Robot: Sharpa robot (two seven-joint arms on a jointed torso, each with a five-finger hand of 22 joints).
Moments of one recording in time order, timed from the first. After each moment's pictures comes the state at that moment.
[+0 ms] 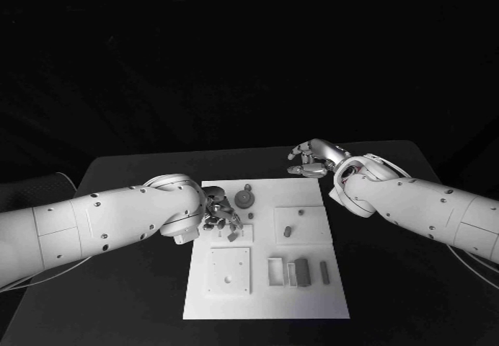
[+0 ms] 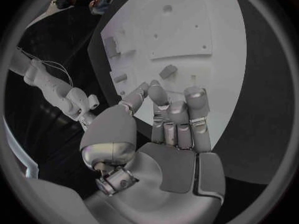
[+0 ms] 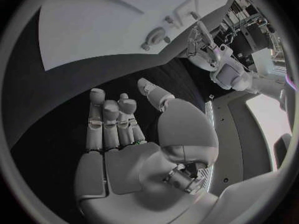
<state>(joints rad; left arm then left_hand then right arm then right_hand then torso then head) 1.31 -0.65 -0.20 1.43 -0.95 0.01 -0.54 0.84 -0.11 0.51 -0.23 0.09 1.18 0.01 0.37 0.67 1.34 -0.10 0.89 0.57 1.18 -0.21 1.43 0.73 0.05 1.28 -0.26 0.84 1.31 1.21 -0.64 -0.04 1.17 -1.23 -0.42 0.01 1.04 -0.12 0.60 -0.22 0.14 0.81 0.17 0.22 0.45 1.07 0.06 1.26 0.85 1.03 -0.03 1.42 0.93 0.25 0.97 0.06 0.92 1.31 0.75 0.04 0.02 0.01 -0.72</state>
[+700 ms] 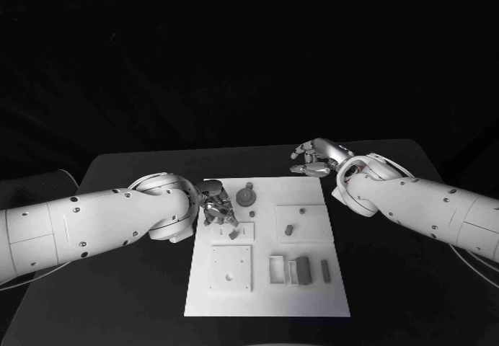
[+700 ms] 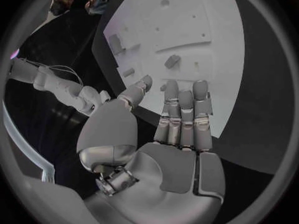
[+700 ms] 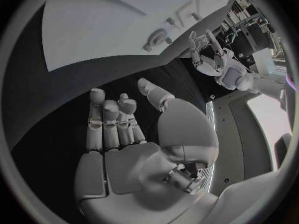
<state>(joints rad) 1.33 -0.74 -0.22 1.53 -1.05 -0.09 -0.45 0.96 -0.20 0.56 -0.26 0.08 0.92 0.13 0.24 0.61 1.09 0.03 0.75 0.51 0.95 -0.08 1.26 0.63 0.02 1.06 -0.18 0.66 1.24 1.20 -0.64 -0.04 1.16 -1.23 -0.42 0.01 1.04 -0.12 0.60 -0.22 0.15 0.81 0.17 0.22 0.45 1.07 0.06 1.26 0.85 1.03 -0.03 1.42 0.93 0.25 0.97 0.06 0.92 1.31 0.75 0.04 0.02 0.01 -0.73</state>
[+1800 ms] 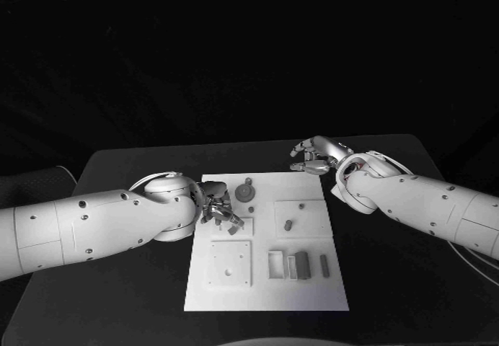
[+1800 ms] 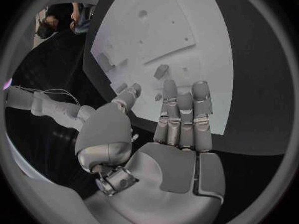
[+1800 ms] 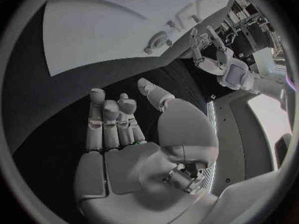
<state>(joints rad) 1.33 -0.71 -0.24 1.54 -1.22 -0.04 -0.50 0.80 -0.20 0.51 -0.06 0.05 0.98 0.10 0.26 0.57 1.18 -0.01 0.76 0.52 1.02 -0.11 1.32 0.64 0.02 1.13 -0.19 0.69 1.27 1.19 -0.64 -0.04 1.16 -1.23 -0.41 0.01 1.04 -0.12 0.60 -0.22 0.15 0.81 0.17 0.22 0.45 1.07 0.06 1.26 0.85 1.03 -0.03 1.42 0.93 0.25 0.97 0.06 0.92 1.31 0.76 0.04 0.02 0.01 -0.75</state>
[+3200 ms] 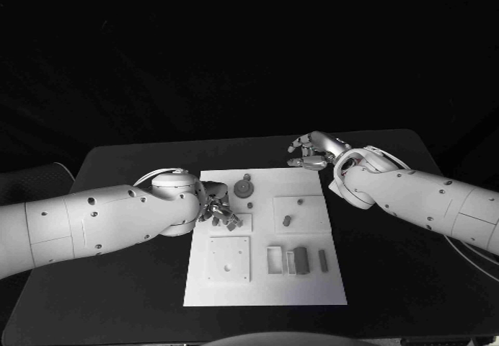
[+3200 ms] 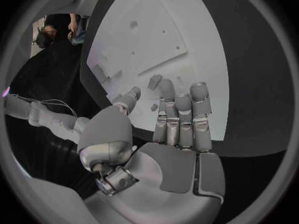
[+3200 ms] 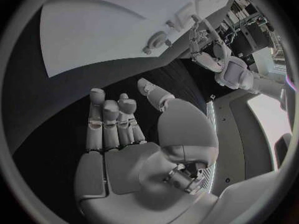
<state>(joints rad) 1.32 -0.67 -0.24 1.49 -1.27 0.06 -0.51 0.76 -0.13 0.46 -0.07 0.05 1.07 0.07 0.30 0.58 1.22 -0.04 0.76 0.53 1.04 -0.13 1.34 0.65 0.02 1.14 -0.22 0.71 1.30 1.19 -0.64 -0.04 1.16 -1.23 -0.41 0.01 1.04 -0.12 0.60 -0.22 0.15 0.80 0.17 0.22 0.45 1.06 0.07 1.26 0.85 1.03 -0.03 1.42 0.93 0.25 0.97 0.06 0.92 1.31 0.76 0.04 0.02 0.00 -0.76</state>
